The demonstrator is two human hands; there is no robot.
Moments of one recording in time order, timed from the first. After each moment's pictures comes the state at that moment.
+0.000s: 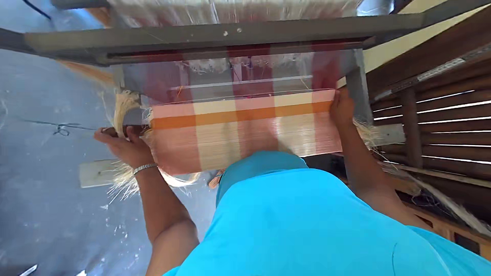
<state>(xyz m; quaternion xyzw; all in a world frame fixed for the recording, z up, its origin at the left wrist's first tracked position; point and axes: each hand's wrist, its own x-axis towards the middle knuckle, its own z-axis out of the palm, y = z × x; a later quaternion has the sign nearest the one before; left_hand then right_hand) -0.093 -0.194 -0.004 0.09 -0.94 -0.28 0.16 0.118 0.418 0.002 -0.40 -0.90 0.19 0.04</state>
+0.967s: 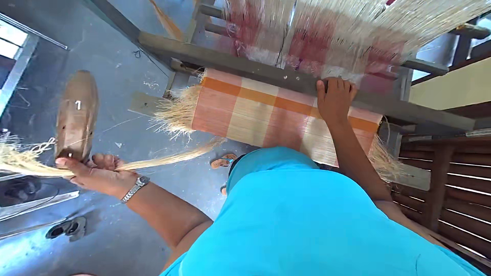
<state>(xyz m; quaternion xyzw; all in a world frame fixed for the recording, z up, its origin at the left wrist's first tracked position) 0.116 -0.294 0.093 0.28 -0.51 -0.70 0.41 0.023 0.269 0.065 -0.09 -0.98 0.12 0.13</state>
